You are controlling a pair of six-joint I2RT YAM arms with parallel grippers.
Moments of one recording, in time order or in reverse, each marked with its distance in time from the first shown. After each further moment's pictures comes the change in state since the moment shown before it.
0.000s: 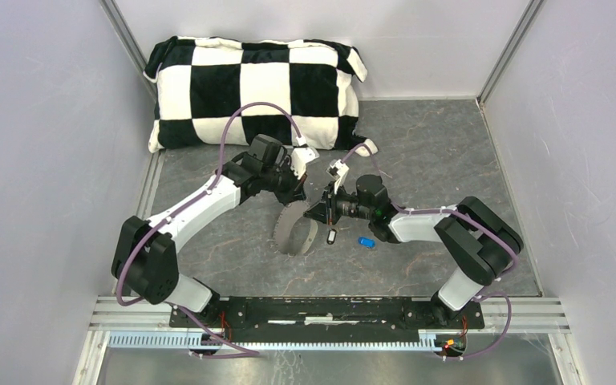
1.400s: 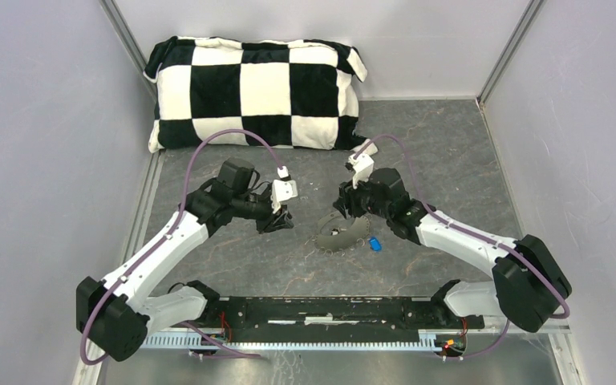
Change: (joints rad) left arm 0.013 -0.385 -0.196 -0.159 0.197 0.249; right arm -0.039 -0.361 0.050 -0.636 0.428 -0.279
